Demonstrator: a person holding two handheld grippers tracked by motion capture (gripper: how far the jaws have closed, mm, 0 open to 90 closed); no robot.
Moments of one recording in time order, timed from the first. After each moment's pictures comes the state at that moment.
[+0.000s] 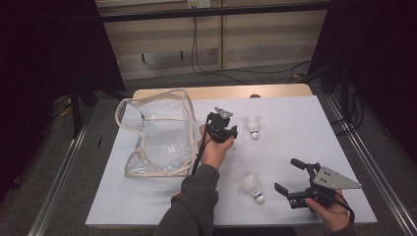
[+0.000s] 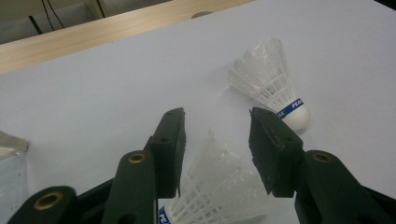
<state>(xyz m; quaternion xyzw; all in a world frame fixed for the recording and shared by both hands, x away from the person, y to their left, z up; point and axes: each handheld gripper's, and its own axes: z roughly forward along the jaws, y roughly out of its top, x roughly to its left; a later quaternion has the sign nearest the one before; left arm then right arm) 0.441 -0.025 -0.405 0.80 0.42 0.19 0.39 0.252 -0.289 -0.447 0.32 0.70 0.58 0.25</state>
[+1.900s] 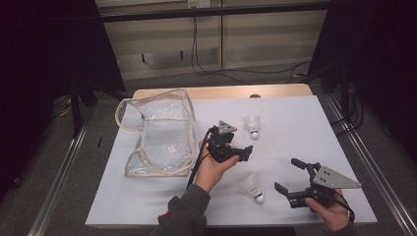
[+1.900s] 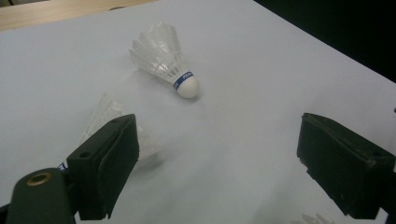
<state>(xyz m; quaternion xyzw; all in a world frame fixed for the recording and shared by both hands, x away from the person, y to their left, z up) 0.382 -0.018 -0.393 0.81 0.35 0.09 0.45 0.253 -0.289 -0.447 0.32 0.71 0.58 0.25</state>
